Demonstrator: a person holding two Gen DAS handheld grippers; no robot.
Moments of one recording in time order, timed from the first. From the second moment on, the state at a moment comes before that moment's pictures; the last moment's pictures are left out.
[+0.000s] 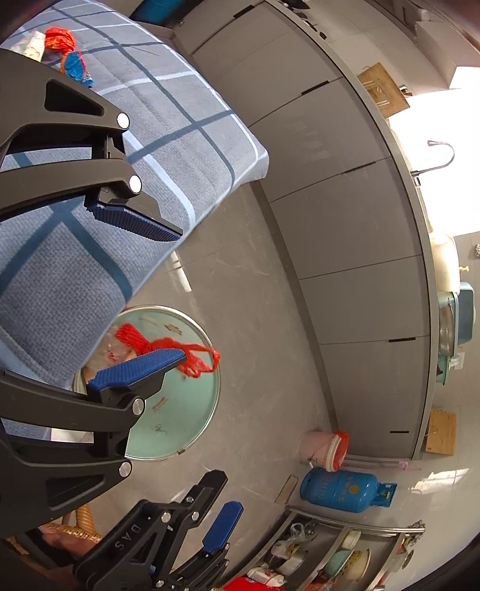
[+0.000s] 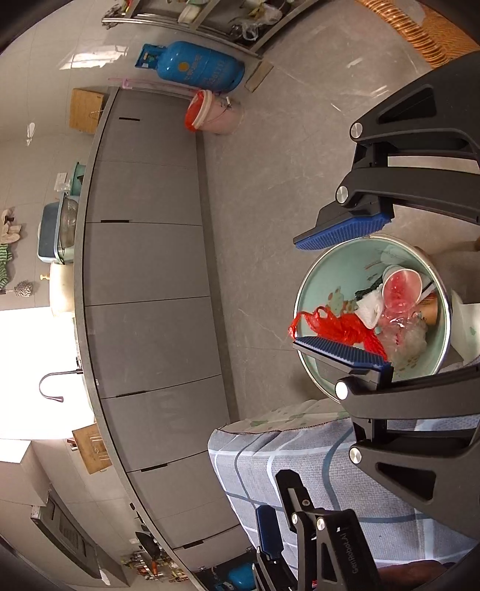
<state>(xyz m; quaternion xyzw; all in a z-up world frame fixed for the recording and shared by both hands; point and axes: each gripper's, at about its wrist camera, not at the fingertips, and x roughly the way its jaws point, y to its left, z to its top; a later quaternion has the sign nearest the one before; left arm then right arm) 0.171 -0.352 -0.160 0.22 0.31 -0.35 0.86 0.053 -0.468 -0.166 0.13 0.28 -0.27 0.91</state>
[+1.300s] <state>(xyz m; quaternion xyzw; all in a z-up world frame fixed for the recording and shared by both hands) 0.205 -0.018 -0.150 0.14 0.34 -0.06 0.93 0.168 -0.211 -0.131 -0.01 0.29 -0.02 0.96</state>
